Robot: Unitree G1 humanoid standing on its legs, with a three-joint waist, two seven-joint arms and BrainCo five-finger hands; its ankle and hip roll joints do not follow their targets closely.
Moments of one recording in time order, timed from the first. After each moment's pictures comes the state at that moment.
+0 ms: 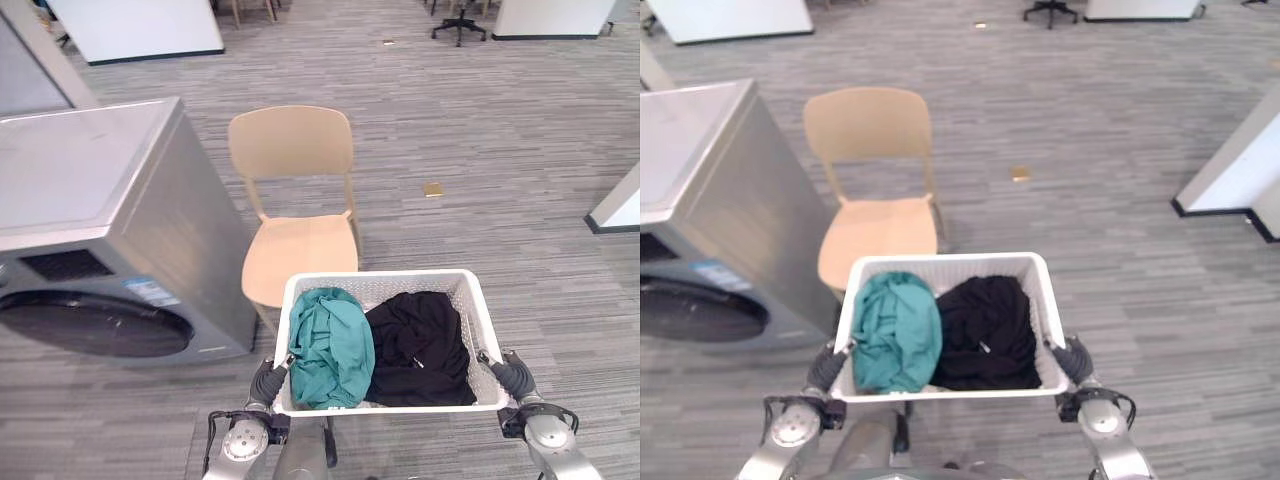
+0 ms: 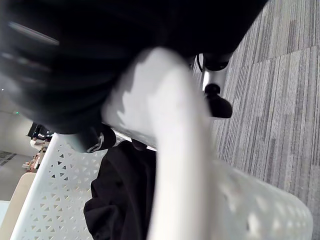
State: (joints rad) left arm 0.21 0.32 -0.26 0.20 -0.19 0.00 0.11; right arm 0.20 -0.41 0.14 0.20 0.06 0.00 -0.15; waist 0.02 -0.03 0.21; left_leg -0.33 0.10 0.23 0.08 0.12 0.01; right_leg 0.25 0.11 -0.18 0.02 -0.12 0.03
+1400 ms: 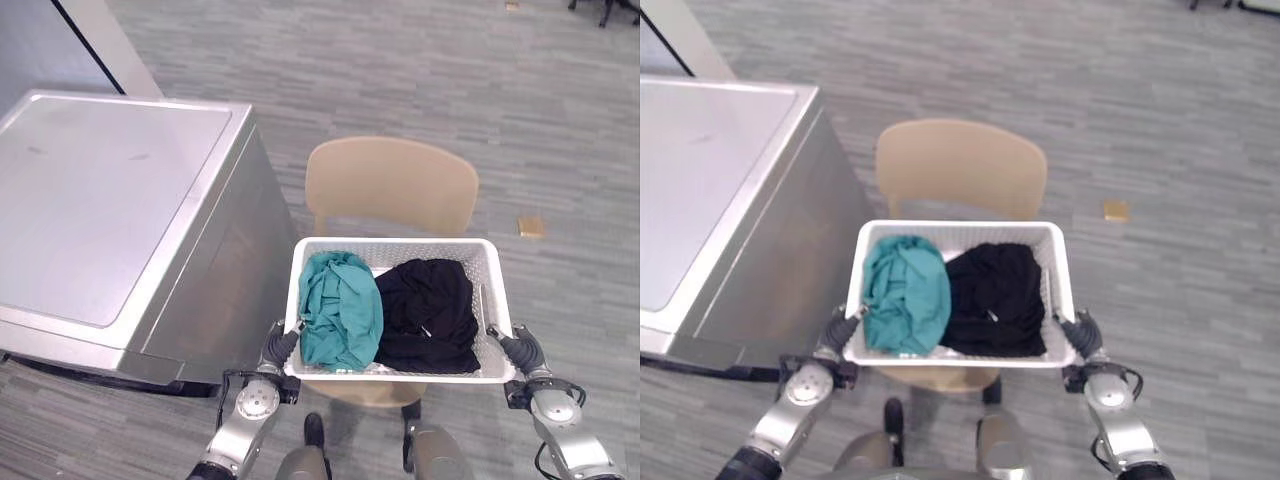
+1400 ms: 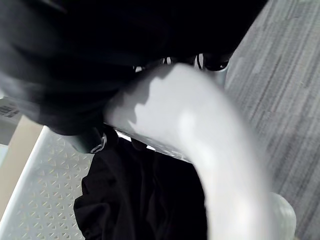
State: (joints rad) left arm 0.01 0.36 -0.31 0.24 -0.19 0.00 0.14; right arm 0.09 -0.42 0.09 0.22 0.08 0.00 -0.17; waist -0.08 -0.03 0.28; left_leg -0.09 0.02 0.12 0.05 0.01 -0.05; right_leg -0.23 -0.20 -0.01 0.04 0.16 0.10
